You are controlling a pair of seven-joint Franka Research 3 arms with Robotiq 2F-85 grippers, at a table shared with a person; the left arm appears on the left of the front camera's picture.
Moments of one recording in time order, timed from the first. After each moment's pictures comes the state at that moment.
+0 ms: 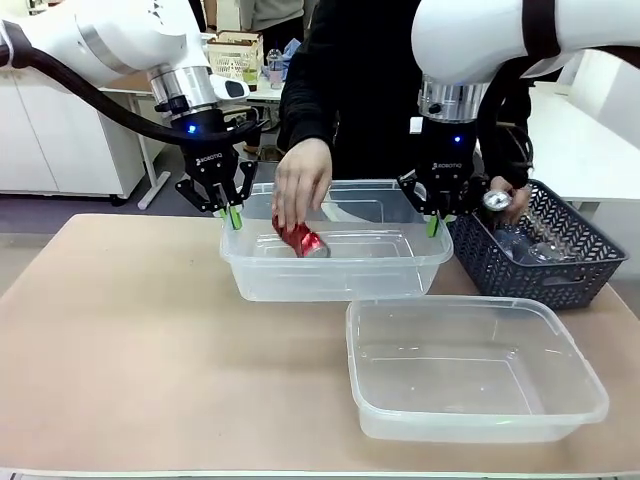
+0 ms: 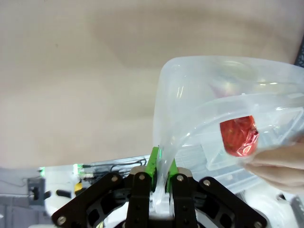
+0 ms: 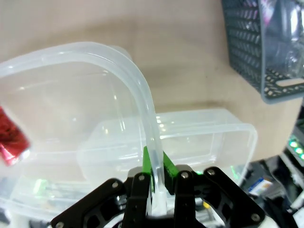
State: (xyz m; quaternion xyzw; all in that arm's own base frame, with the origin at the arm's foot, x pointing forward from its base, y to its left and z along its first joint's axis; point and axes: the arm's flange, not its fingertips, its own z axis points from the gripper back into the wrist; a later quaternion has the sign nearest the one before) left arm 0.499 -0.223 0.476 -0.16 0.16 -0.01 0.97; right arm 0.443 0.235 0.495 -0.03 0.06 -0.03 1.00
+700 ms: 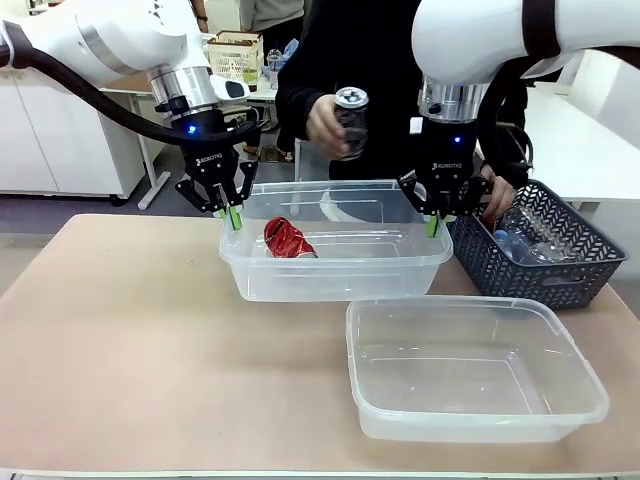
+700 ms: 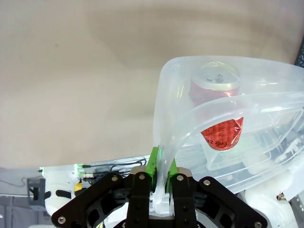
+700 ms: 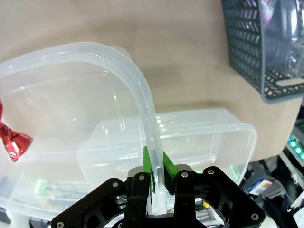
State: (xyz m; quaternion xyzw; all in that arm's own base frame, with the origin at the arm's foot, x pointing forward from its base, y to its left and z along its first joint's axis) left arm 0.499 -0.223 0.476 -0.16 0.16 -0.01 0.97; right arm 0.443 0.235 0.495 -0.03 0.06 -0.03 1.00
